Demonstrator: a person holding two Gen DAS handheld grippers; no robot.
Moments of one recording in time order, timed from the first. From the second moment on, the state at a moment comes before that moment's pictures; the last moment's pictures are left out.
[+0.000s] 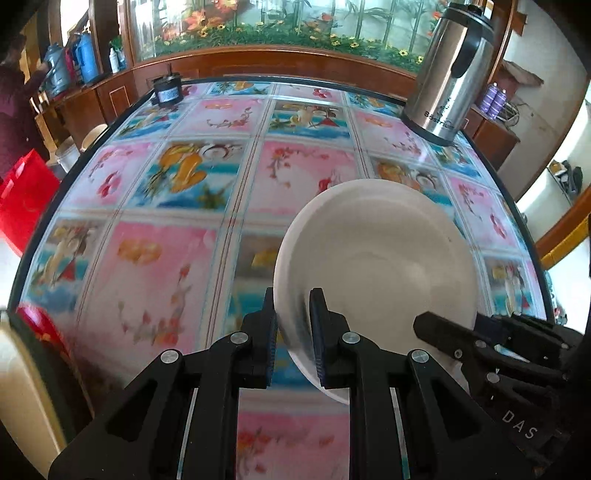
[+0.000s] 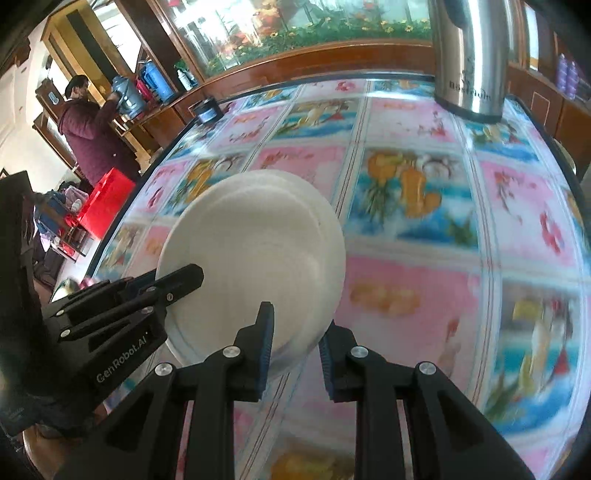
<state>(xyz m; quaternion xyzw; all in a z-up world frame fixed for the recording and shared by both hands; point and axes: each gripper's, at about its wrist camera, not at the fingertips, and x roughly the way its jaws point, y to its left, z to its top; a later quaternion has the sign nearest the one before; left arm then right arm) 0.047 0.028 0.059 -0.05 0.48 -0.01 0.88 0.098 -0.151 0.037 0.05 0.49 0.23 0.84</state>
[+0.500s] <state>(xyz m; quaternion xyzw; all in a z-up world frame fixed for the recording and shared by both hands) -0.034 0.050 0.057 -0.03 0.46 -0.01 0.89 0.021 -0.125 0.029 0.05 0.49 0.23 0.84</state>
